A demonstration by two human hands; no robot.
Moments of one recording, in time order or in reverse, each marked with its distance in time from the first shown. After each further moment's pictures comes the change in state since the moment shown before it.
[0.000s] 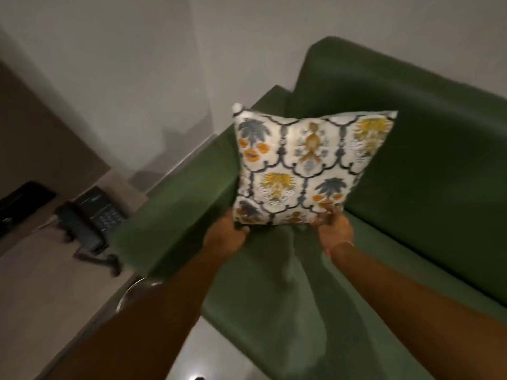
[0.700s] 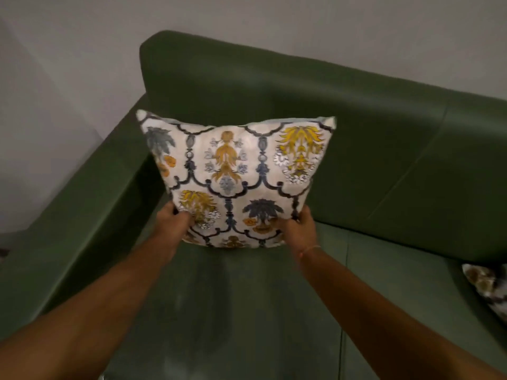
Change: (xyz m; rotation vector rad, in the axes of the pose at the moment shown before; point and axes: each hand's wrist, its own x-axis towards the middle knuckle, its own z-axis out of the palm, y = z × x) left_hand 0.046 0.137 0.080 -0.508 0.001 -0.007; right_hand 0.032 0.052 -0.125 0.593 0.117 0.135
